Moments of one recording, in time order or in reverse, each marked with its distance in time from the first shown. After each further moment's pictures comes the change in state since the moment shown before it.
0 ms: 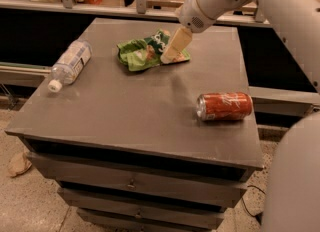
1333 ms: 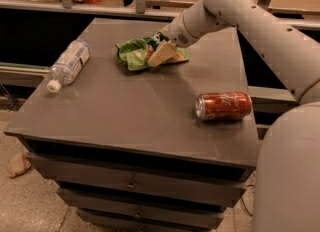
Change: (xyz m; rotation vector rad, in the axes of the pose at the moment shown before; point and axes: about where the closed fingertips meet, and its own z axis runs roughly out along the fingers) arm 0.008 -0.005 0.070 -0.008 -0.078 0.083
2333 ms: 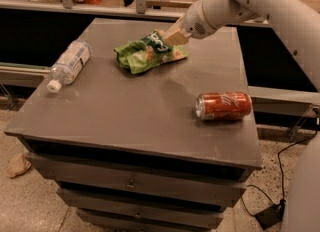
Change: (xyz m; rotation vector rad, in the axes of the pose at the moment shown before) arm -0.012 0.004 -0.064 0.033 -0.072 0.008
